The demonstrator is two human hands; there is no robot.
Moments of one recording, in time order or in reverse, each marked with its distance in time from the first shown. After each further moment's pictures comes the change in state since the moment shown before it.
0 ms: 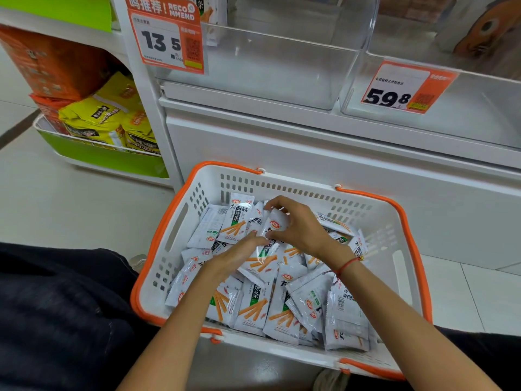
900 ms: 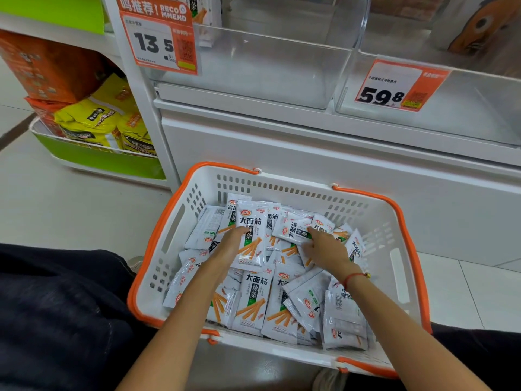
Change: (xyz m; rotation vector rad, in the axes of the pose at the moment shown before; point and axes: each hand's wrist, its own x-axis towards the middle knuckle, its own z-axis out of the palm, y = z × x) left_hand 0.019 -0.009 -0.008 -0.299 0.316 -0.082; right_hand -0.036 0.067 0.006 -0.356 -0.162 0.589
